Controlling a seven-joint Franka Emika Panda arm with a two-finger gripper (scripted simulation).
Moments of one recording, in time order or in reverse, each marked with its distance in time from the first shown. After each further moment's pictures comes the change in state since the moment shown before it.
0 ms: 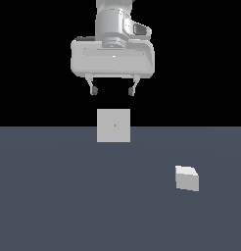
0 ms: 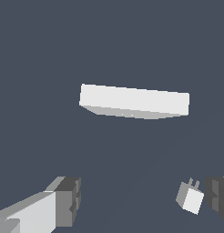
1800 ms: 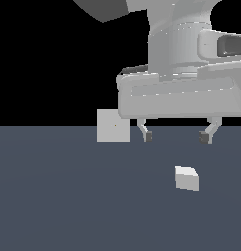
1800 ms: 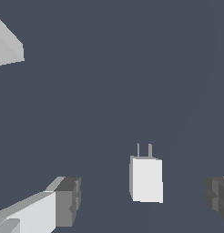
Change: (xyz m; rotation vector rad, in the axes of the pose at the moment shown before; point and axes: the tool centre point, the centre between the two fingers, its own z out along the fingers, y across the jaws) arm -0.097 0.118 0.099 -0.067 0.145 0.319
